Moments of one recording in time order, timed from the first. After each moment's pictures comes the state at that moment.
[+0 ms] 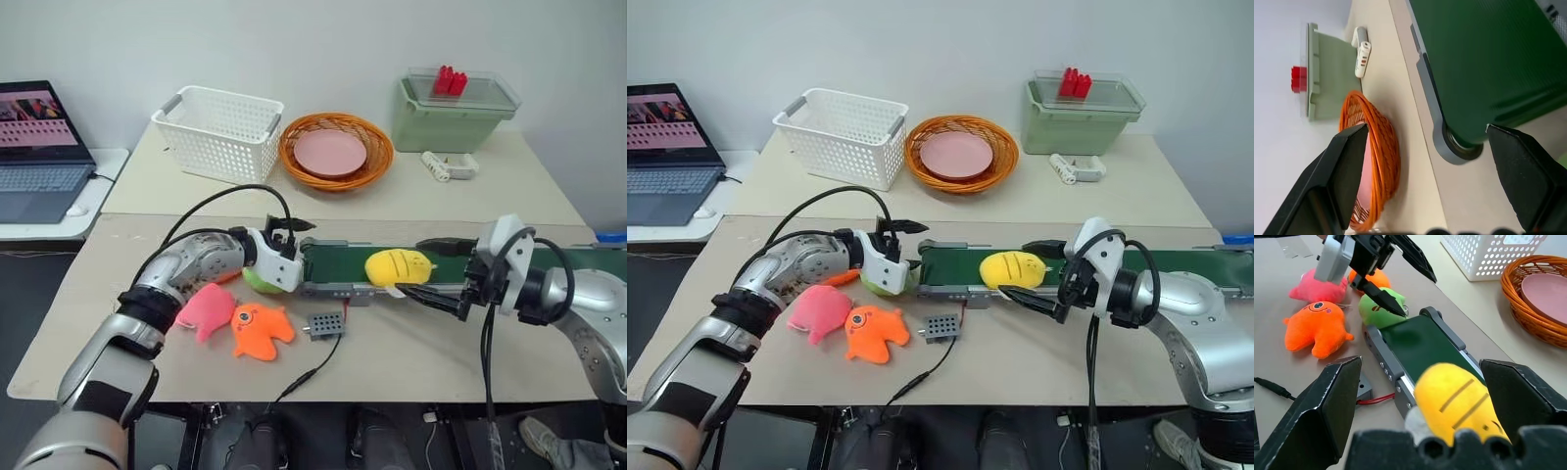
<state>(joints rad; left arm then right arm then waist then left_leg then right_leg) -0.78 0.61 -0.42 0.49 0.51 -0.64 -0.55 -0.21 -0.84 -0.17 -0.44 0.55 0.54 0.91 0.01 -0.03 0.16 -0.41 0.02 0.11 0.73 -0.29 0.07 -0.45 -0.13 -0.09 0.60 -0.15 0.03</state>
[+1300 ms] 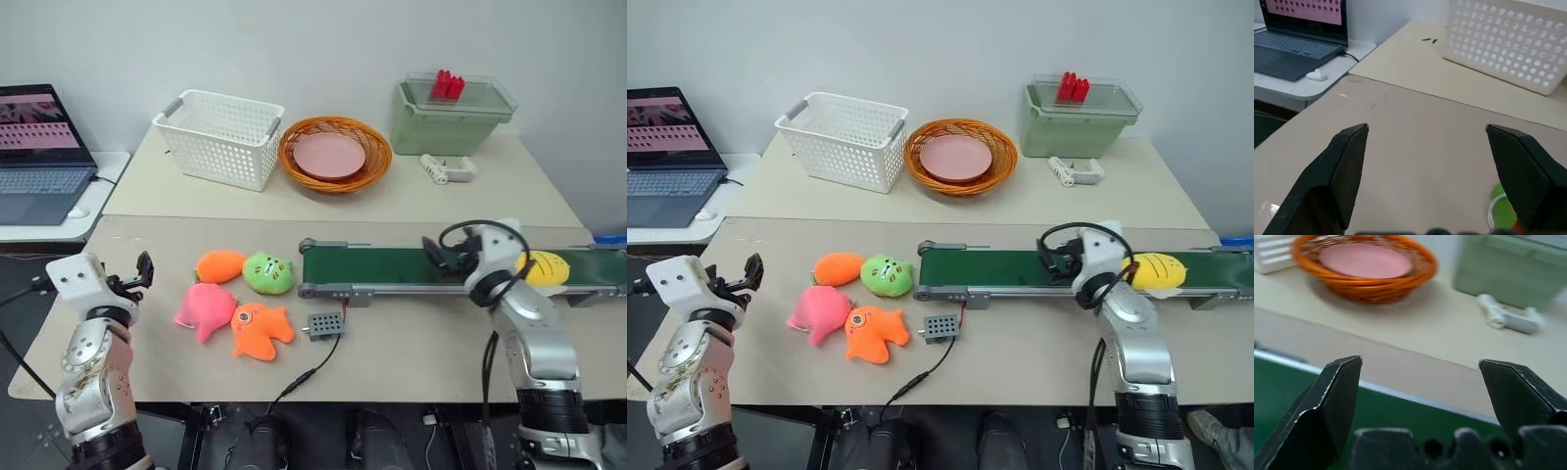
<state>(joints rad) -0.11 0.25 0.58 -0.22 -0.28 0.45 -0.14 -0.25 -0.45 -0.20 -0.10 0.22 0.34 0.28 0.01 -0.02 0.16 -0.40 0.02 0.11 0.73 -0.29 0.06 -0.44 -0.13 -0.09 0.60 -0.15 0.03</state>
